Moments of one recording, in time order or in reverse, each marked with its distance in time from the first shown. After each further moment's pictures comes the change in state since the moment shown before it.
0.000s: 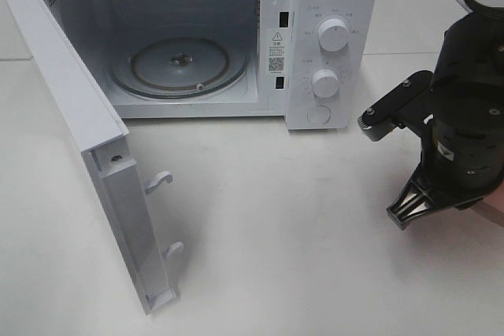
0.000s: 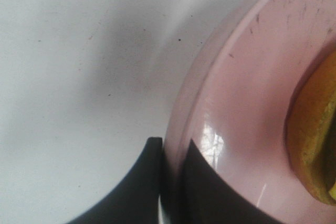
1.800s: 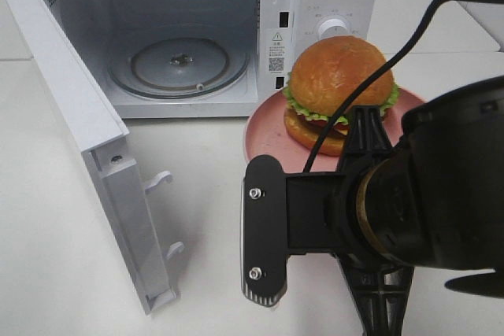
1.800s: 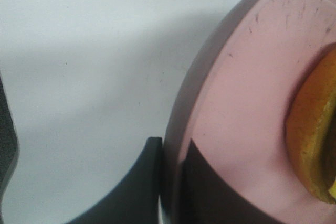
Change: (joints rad) left arm 0.000 0.000 0.000 0.000 0.000 0.000; right arm 0.580 -0.136 0.011 -0.061 -0.029 -0.475
